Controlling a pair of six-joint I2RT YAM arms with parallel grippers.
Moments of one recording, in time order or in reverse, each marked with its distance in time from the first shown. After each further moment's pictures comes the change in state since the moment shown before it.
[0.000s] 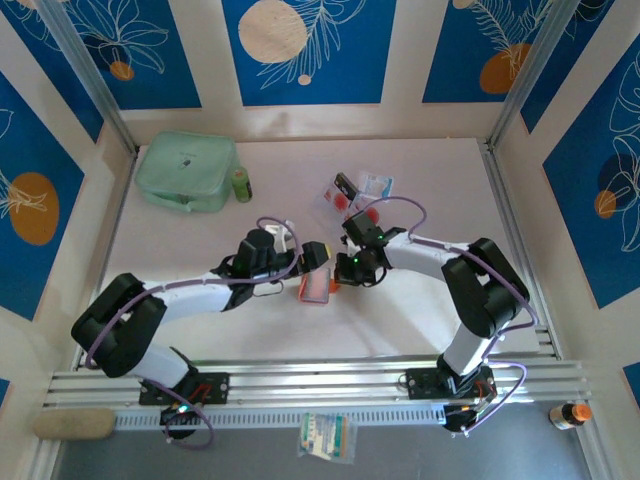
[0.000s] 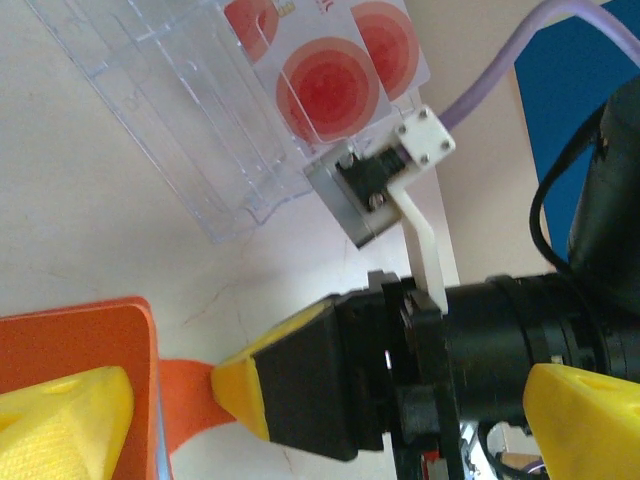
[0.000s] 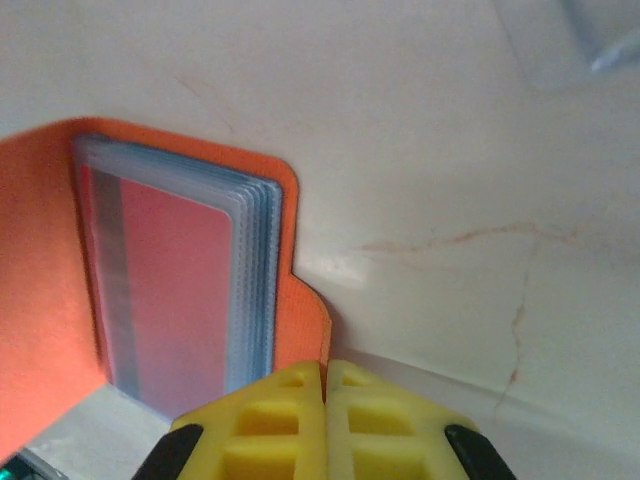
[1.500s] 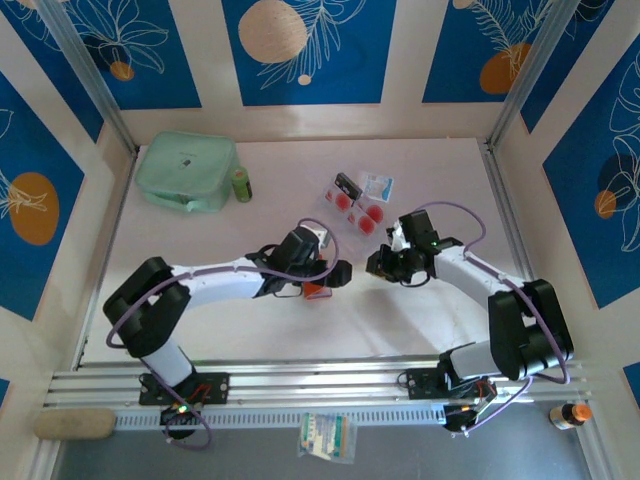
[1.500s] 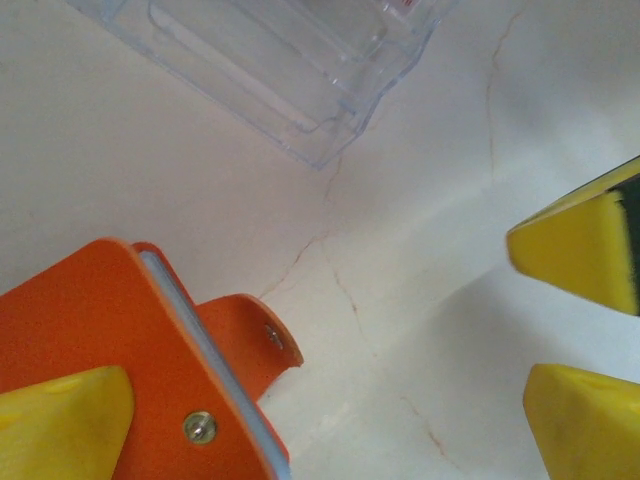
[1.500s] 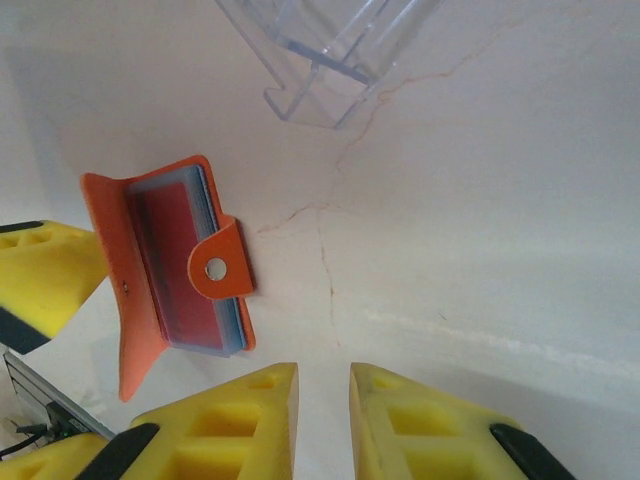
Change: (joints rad) left arm -0.161 0.182 0.304 -0.479 -0.230 0.361; right arm -0.296 -0.315 -0.229 0.028 -0.143 -0.034
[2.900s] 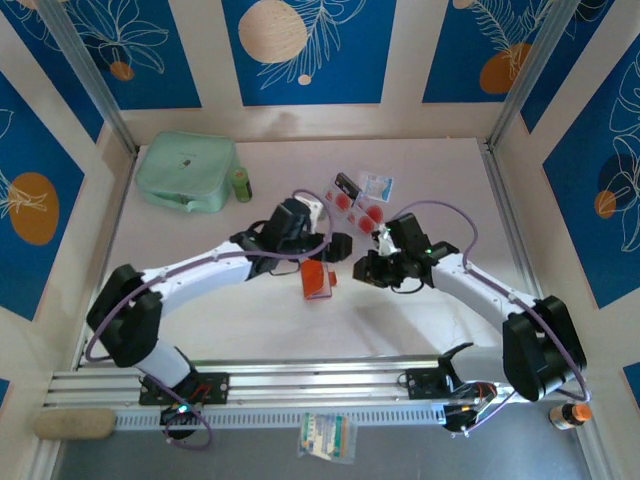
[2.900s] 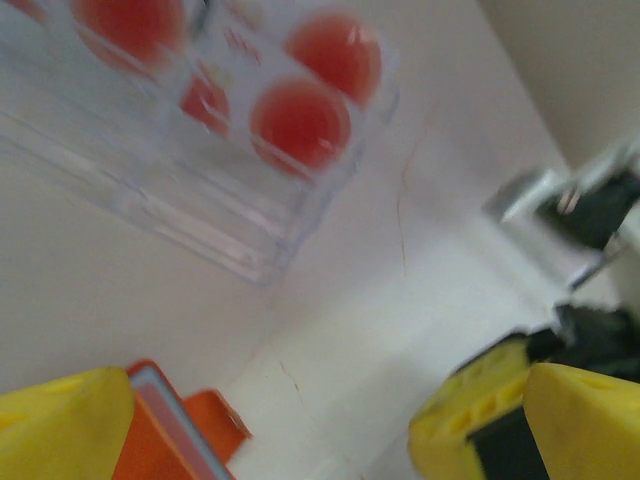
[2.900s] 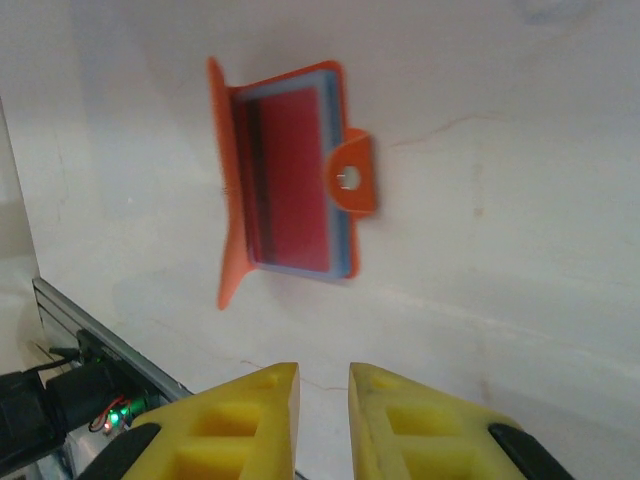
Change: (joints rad) left arm 0.098 -0.131 0.163 -0.130 0.034 0.060; right arm 0.187 -0.083 0.043 -0.045 -0.005 0.059
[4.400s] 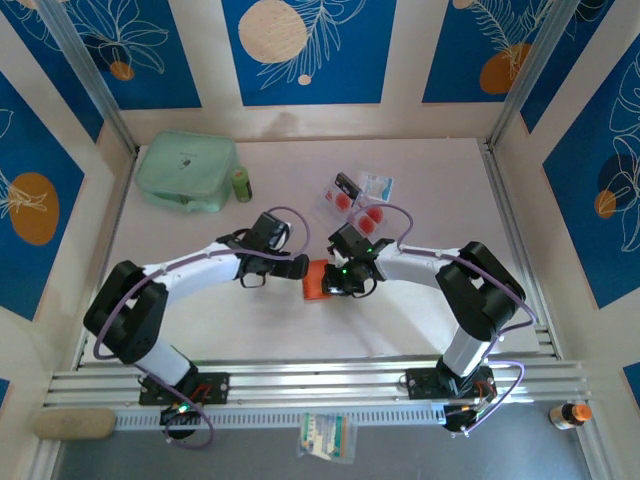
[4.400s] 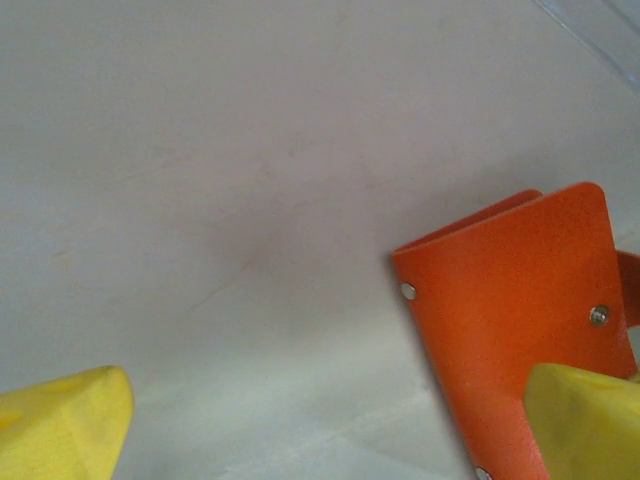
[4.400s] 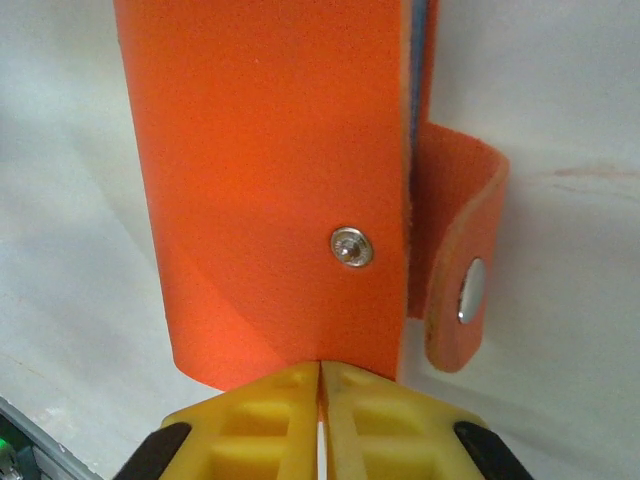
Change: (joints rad) left arm 0.108 0.043 -0.145 -0.247 -0.144 0.150; right arm 0.238 0.396 0.140 0.100 0.164 0.035
